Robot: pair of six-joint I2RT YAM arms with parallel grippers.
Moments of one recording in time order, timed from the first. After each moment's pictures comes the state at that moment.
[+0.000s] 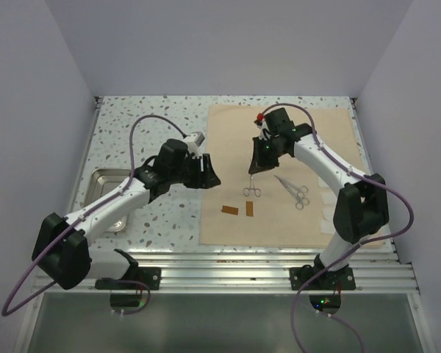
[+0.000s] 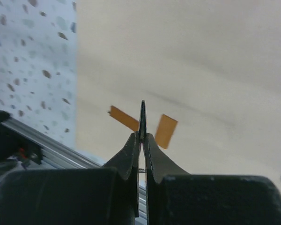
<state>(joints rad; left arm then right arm) -0.57 1.28 0.91 -0.29 0.25 -0.52 0.41 1.72 1.42 -0.83 -0.26 0.34</state>
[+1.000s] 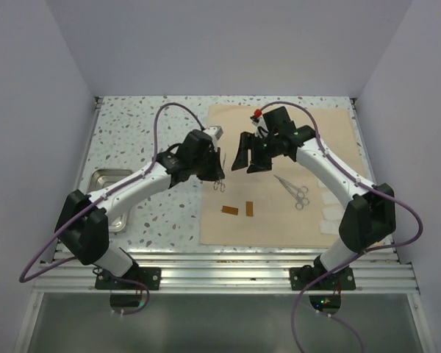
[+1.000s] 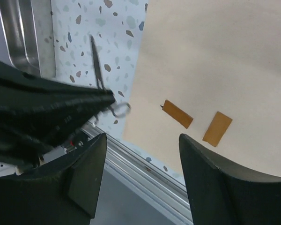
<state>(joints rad) -0.70 1.54 1.16 -0.35 0.14 -0.56 0.46 1.62 1.40 -0.73 -0.43 0.53</state>
